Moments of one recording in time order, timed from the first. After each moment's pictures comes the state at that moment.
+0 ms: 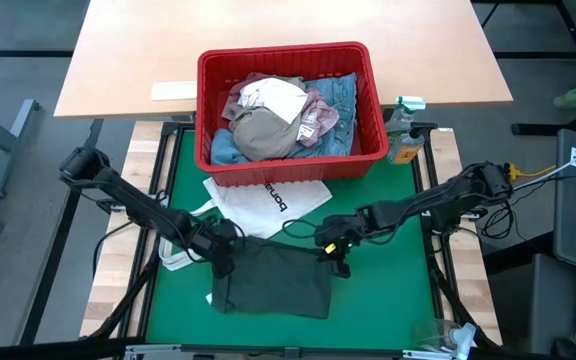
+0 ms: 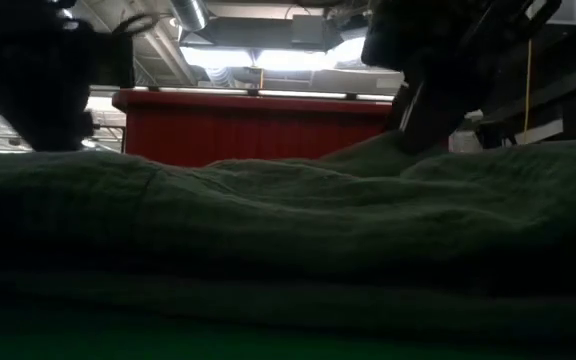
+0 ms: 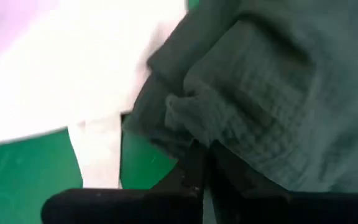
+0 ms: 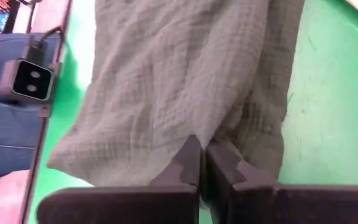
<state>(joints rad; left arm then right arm) -0.46 1.32 0.69 -0.47 -0.27 -0.89 0.24 1.58 0.92 -0.19 -0.25 0.33</state>
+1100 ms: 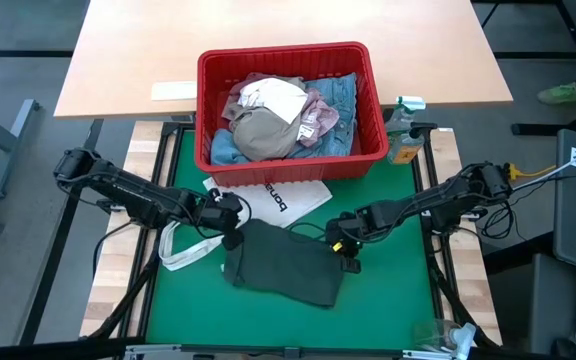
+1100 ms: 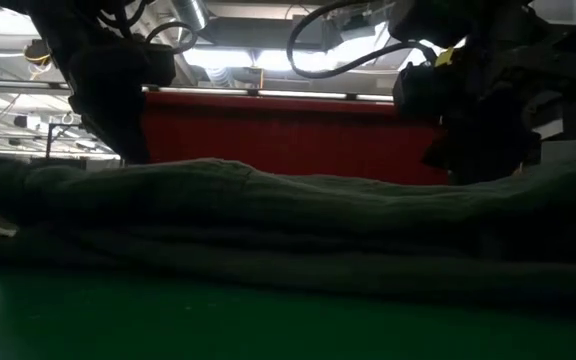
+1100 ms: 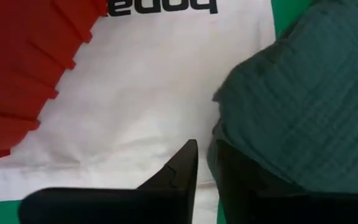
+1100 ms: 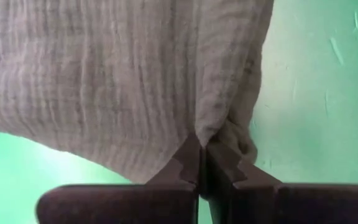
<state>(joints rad) -0.22 1.28 0.74 -0.59 -0.36 -0.72 0.24 1.60 0.92 -0.54 -0.15 0.33</state>
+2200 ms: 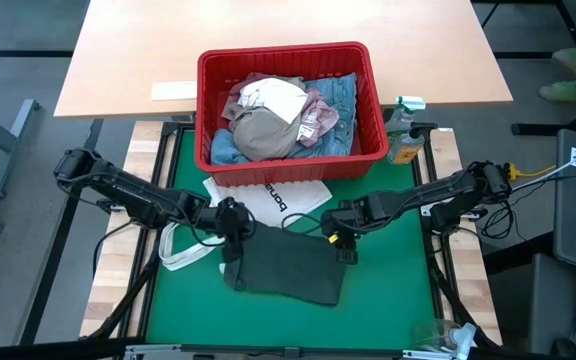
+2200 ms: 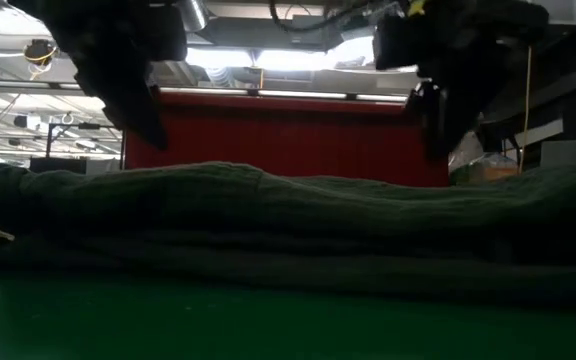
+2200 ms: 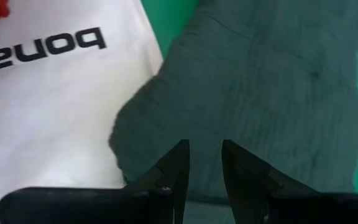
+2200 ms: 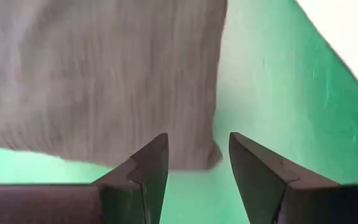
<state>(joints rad) -0.25 1.28 0.74 -0.37 -0.17 -0.52 0.21 1.60 1.16 -0.81 -0.04 0.28</state>
